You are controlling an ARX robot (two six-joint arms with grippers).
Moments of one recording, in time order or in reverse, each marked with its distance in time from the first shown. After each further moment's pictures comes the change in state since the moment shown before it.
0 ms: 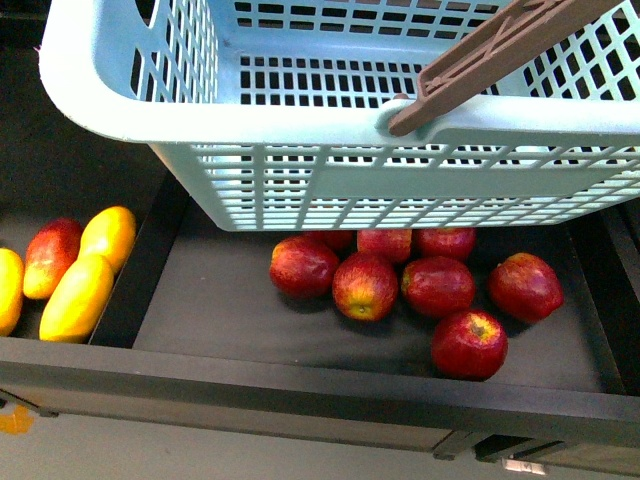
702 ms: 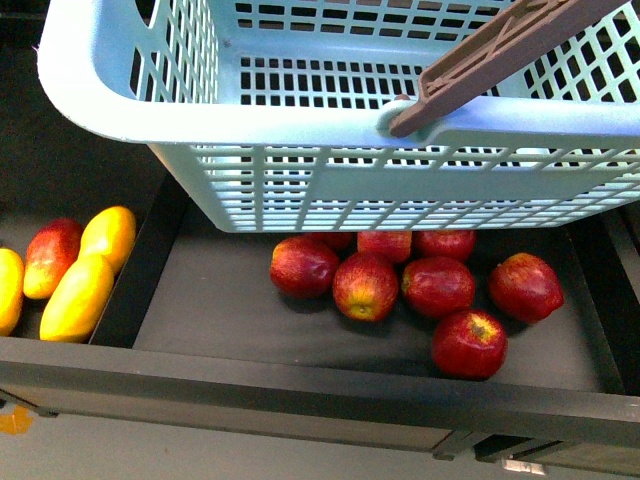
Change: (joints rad) left arm 0.000 0.000 0.000 0.000 0.000 0.000; right arm 0.277 -0.740 -0.571 0.292 0.058 0.703
